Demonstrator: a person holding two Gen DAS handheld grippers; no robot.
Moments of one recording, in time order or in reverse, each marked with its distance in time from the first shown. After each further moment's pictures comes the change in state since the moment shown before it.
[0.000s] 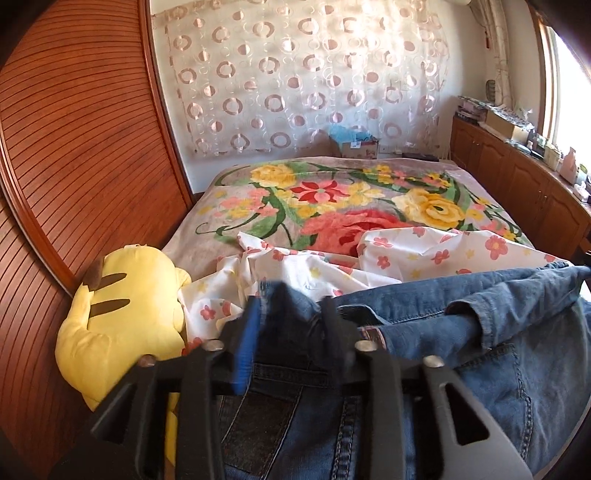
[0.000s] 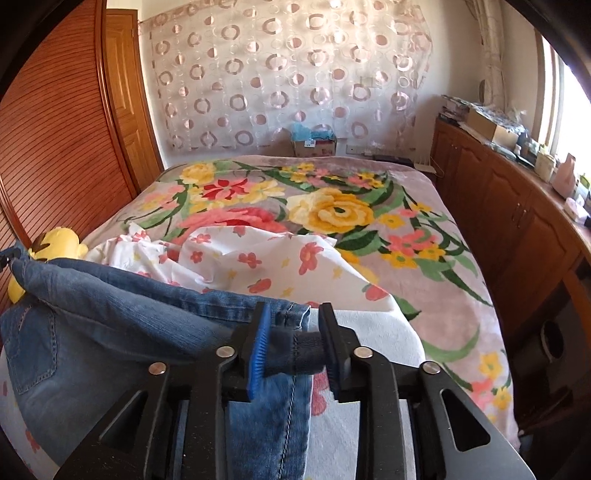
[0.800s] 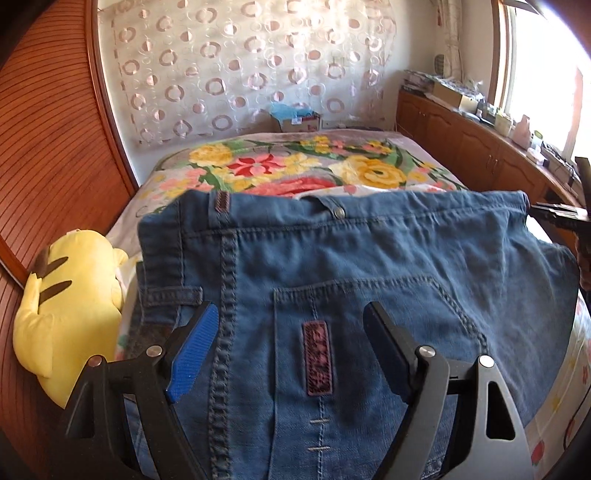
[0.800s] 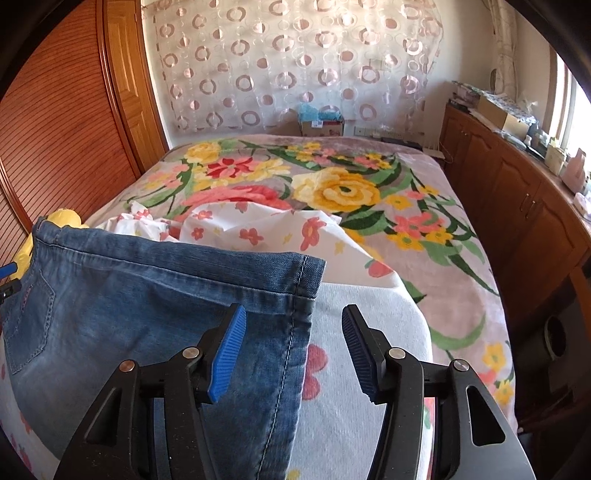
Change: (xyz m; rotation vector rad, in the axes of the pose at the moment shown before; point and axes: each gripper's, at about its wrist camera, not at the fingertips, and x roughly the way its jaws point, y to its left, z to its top) left arm -0.006 -0.066 -0.046 0.086 0.084 -0.185; right arm 0.025 -0.012 -0.001 -0.034 0.096 0.032
